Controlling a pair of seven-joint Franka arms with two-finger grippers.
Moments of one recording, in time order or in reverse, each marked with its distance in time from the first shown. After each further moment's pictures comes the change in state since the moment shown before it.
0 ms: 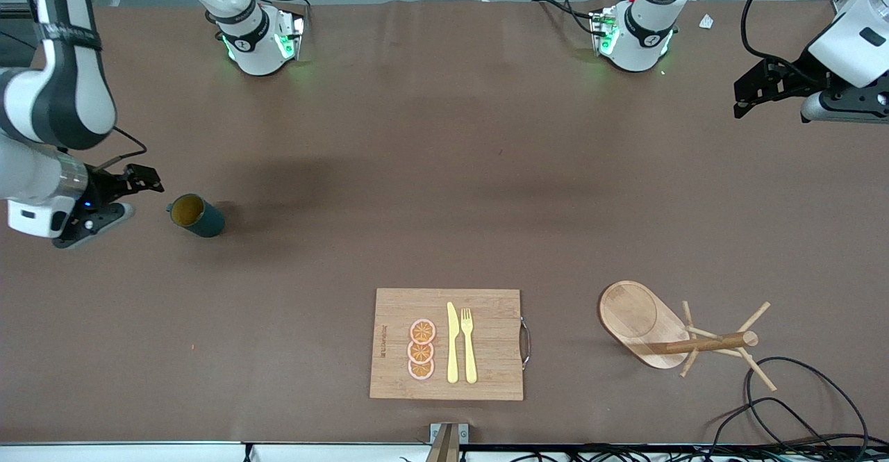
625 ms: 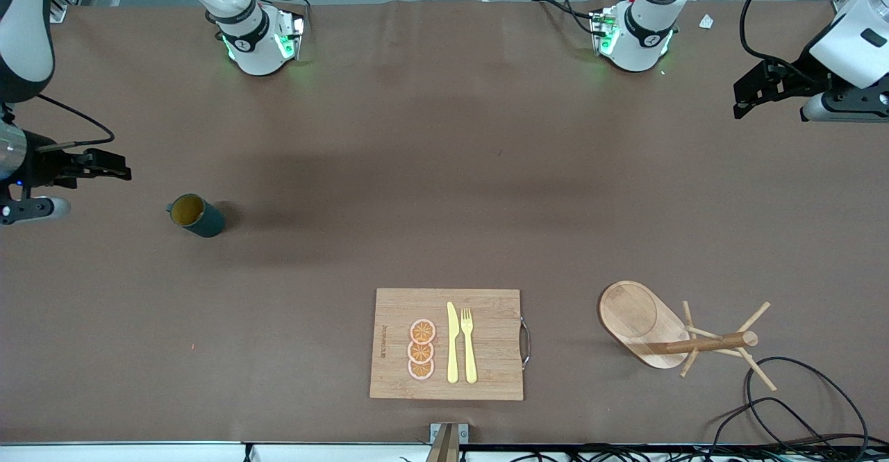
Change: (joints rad) left arm 0.000 -0.001 0.000 -0.002 0.000 0.000 -0.017; right arm 0.030 0.004 0.004 0.268 0.000 -0.235 0.333
